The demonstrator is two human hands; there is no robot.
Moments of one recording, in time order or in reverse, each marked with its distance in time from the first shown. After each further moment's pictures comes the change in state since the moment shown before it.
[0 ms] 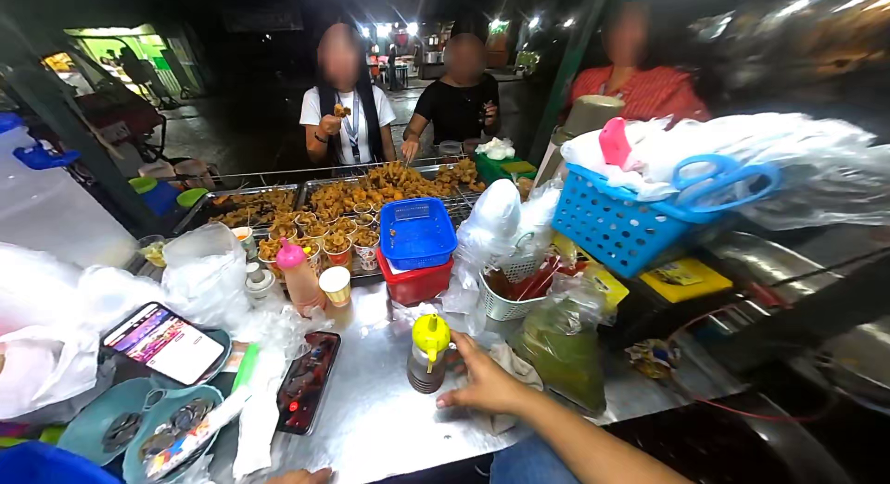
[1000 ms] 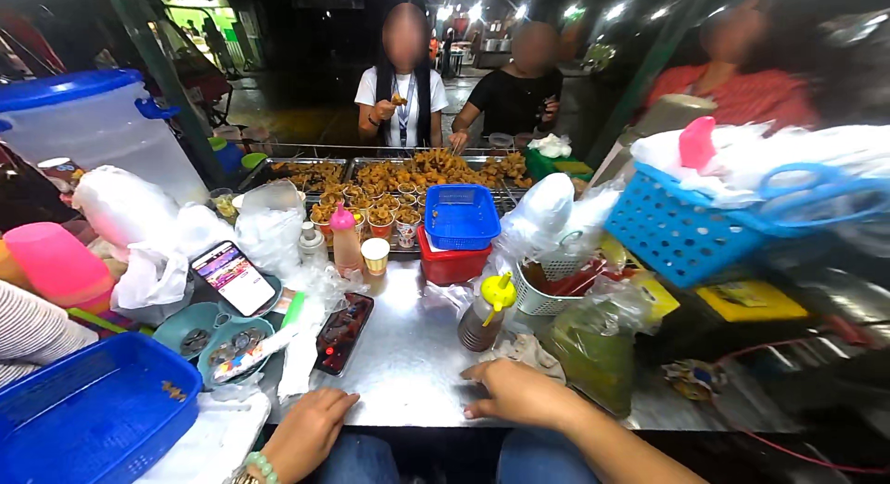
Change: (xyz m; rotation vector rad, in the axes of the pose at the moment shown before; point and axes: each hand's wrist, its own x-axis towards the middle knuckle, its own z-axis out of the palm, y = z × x) left_hand 0.005 -0.001 0.014 0.179 0.268 0.086; right_hand -0.024 -0.055 0.000 -0.603 -0.539 0.183
